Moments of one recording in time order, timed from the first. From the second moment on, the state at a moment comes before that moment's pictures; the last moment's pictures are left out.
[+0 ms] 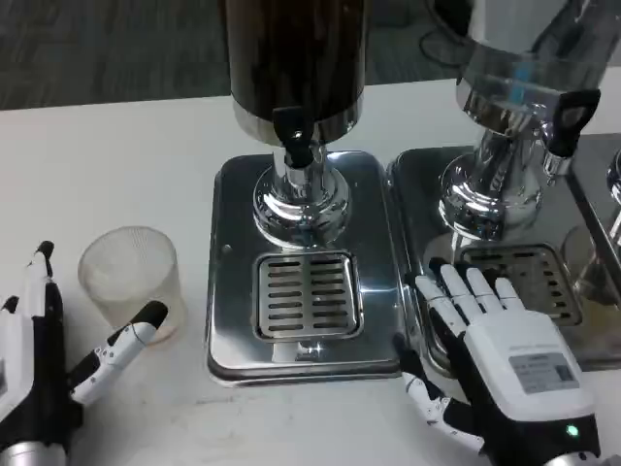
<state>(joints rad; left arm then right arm) 0.09 0.31 0.01 0.44 0.49 -0.26 0.49 0.28 -0.37 0.39 -0.15 -1.03 0.04 -0.29</state>
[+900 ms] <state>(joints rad) -0.02 0.31 -0.06 0.69 0.49 -0.41 0.65 0.30 -0.36 0.38 -0.16 -1.04 0.04 -0.29</state>
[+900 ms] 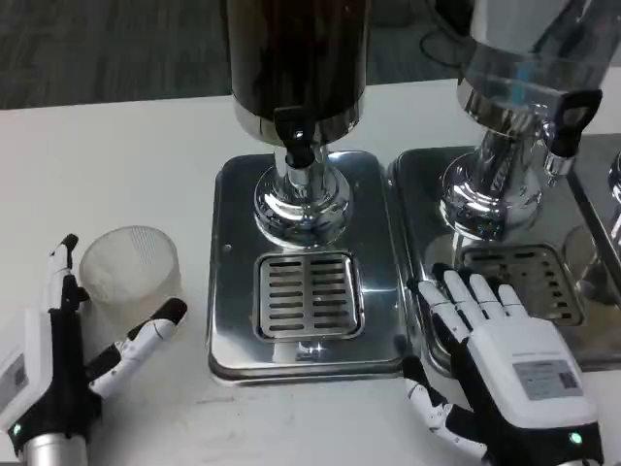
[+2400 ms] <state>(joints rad) -0.09 0.31 -0.10 0.81 0.53 -0.47 0.85 0.31 -0.36 0.37 -0.16 -1.03 0.04 -0.29</state>
